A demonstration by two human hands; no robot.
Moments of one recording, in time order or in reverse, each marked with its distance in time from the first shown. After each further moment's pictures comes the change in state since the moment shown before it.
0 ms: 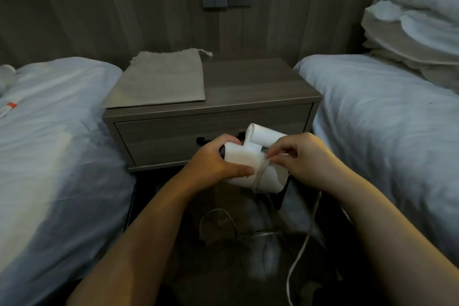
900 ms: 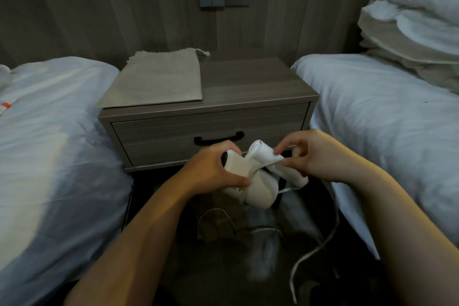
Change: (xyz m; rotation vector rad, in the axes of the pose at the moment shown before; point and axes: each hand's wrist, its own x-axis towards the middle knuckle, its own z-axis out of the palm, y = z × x) left_hand 0.003 -0.007 0.000 0.277 -0.078 0.018; right_hand -0.002 0.014 -0.023 0.087 -0.159 0.076
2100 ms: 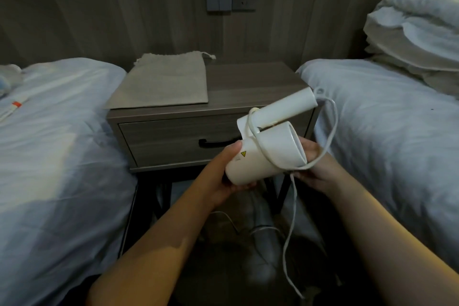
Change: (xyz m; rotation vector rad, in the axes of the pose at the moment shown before) left_hand 0.003 0.009 0.030 -1.244 0.105 -0.208; right_hand 0.034 0.032 0.042 1.166 0.018 -0.021
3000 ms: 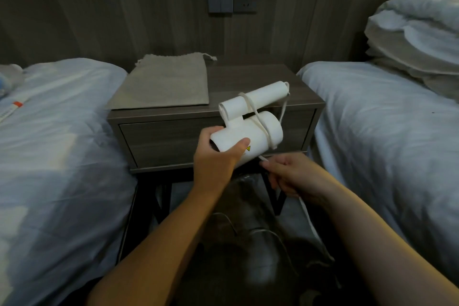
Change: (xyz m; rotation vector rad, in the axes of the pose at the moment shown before) left_hand 0.002 0.011 0.014 0.496 0.498 0.517; right_hand -0.013 -0.003 0.030 -0.538 0.014 0.237
